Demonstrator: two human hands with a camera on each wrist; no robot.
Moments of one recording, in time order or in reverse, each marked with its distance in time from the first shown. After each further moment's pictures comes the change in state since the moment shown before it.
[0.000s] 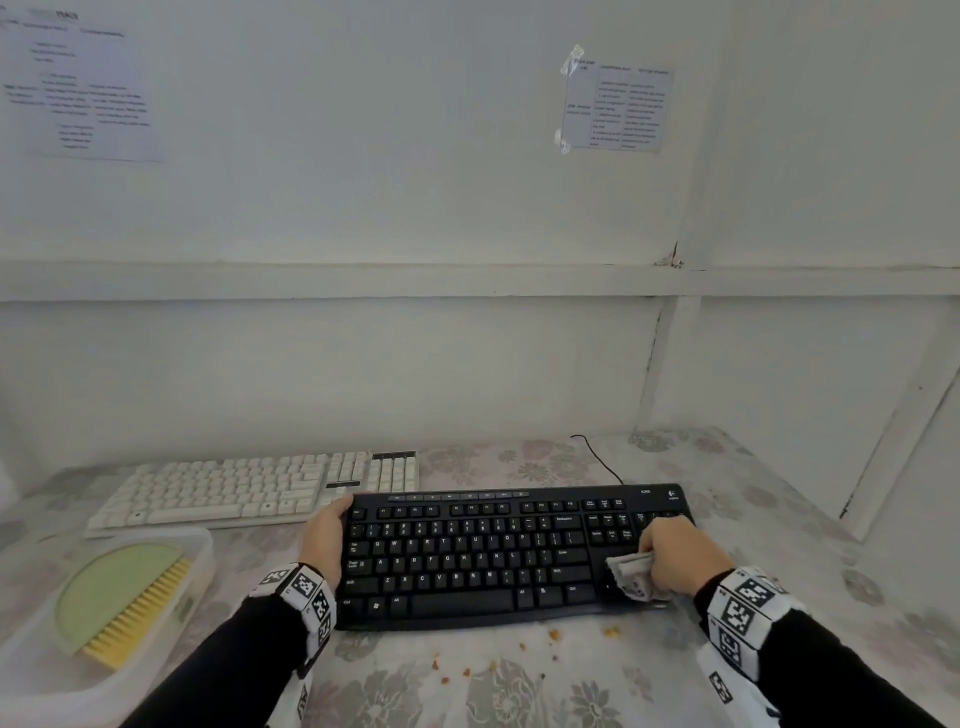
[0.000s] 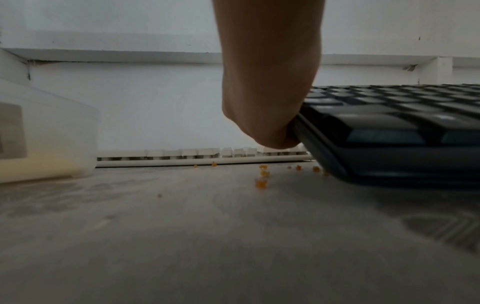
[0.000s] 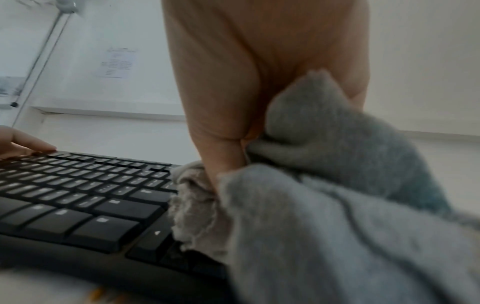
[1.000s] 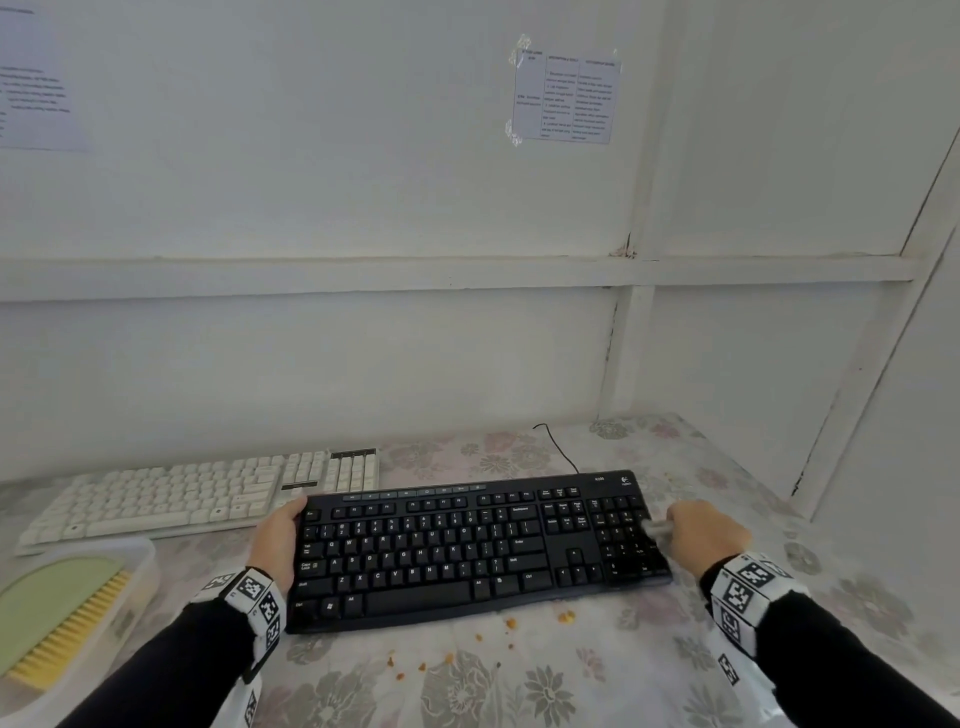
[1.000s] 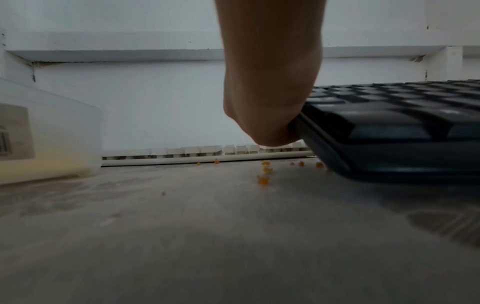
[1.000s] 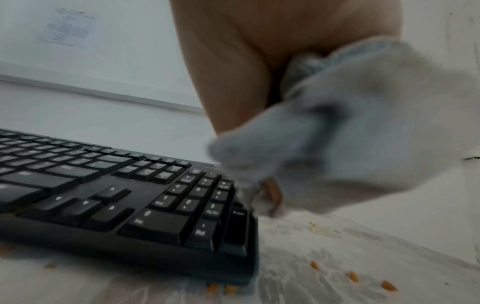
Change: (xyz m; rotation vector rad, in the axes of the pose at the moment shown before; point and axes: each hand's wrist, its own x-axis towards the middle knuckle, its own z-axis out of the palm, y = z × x) left_hand 0.004 -0.001 -0.002 0.049 0.050 -0.014; right_hand -0.008 0.062 -0.006 -0.039 0.192 0.200
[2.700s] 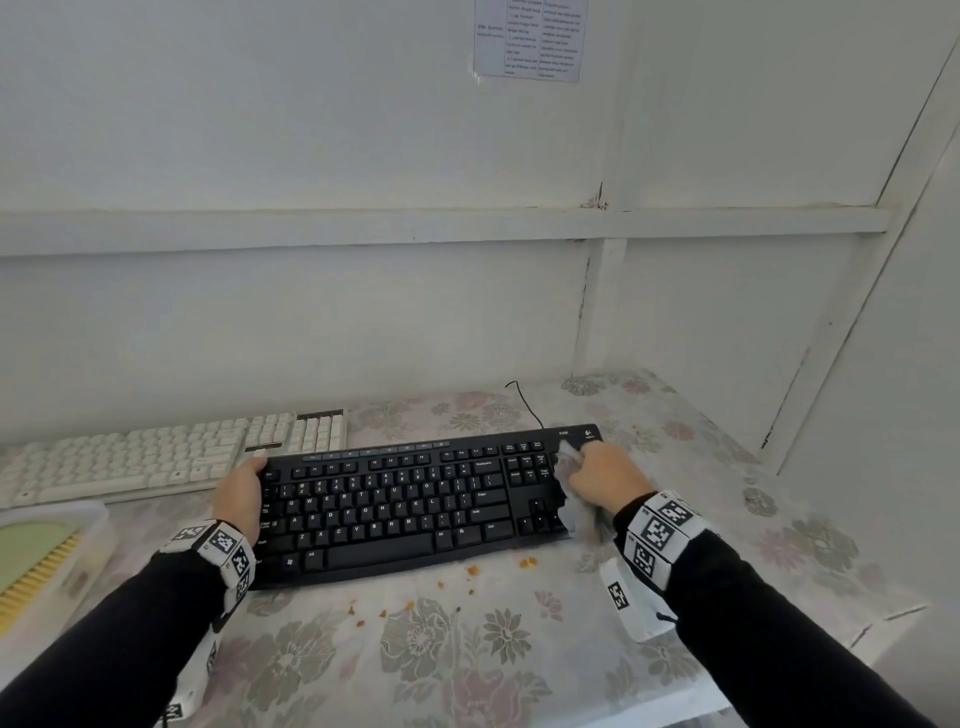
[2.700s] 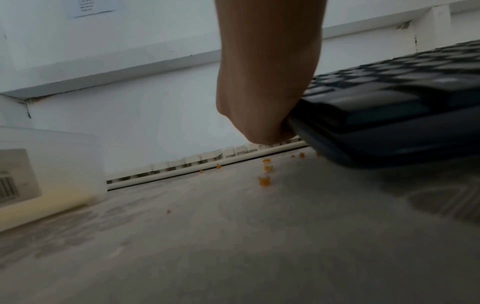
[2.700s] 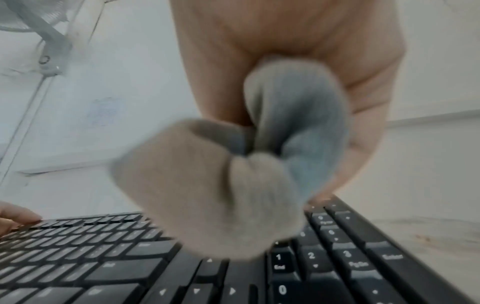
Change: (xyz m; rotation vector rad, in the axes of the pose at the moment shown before) left_hand 0.018 -0.004 0.003 0.130 0.180 0.102; right_hand 0.008 -0.045 0.007 0.331 -0.108 -0.131
